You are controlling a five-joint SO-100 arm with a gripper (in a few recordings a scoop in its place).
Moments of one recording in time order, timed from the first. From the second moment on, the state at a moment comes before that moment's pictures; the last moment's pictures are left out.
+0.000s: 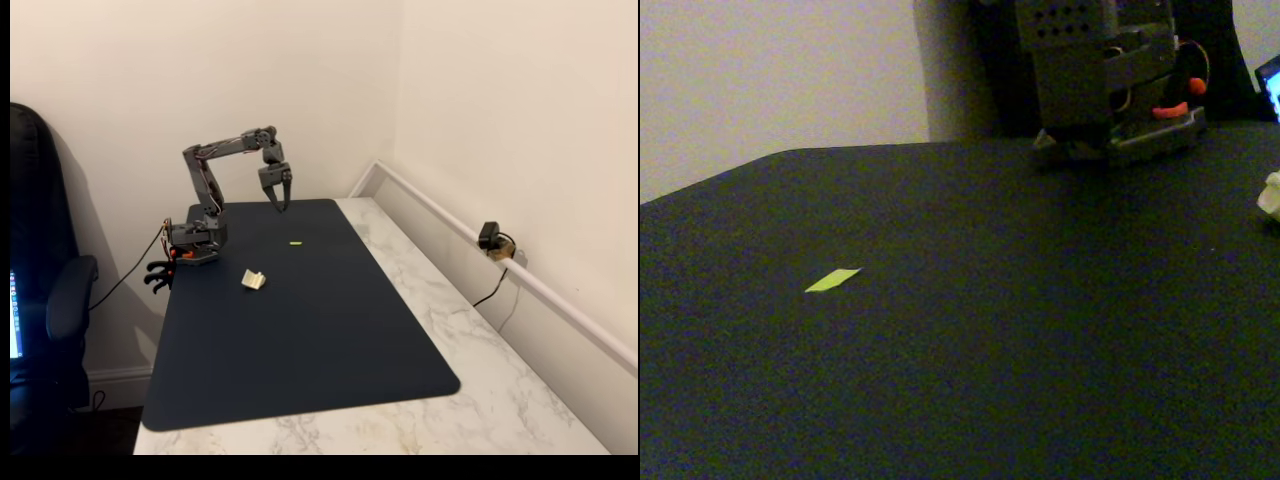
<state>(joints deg) -19.2 100.2 86.3 92.0 14.2</state>
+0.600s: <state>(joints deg) -21.4 89.6 75.4 96.9 27.3</state>
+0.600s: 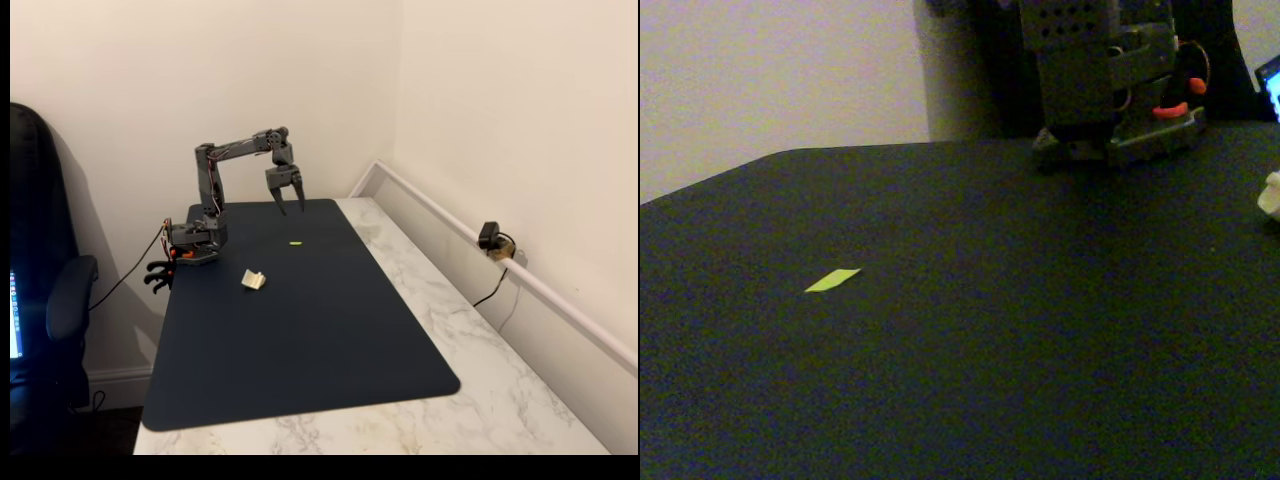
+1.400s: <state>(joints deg) -36.5 88.2 81.5 97.6 24.8</state>
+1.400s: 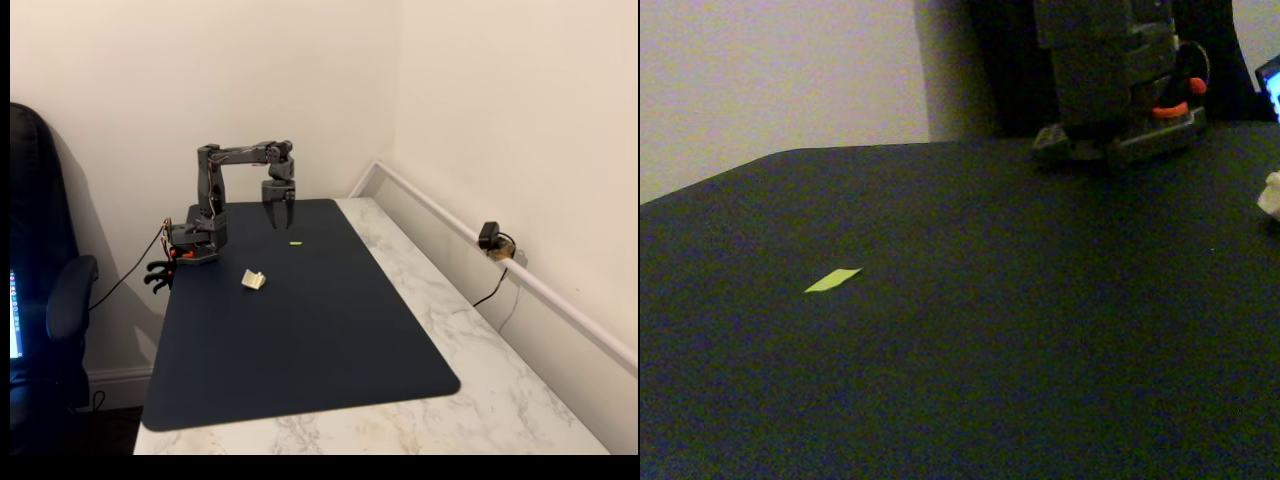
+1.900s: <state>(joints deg) -56.2 83.1 81.9 97.0 48.0</state>
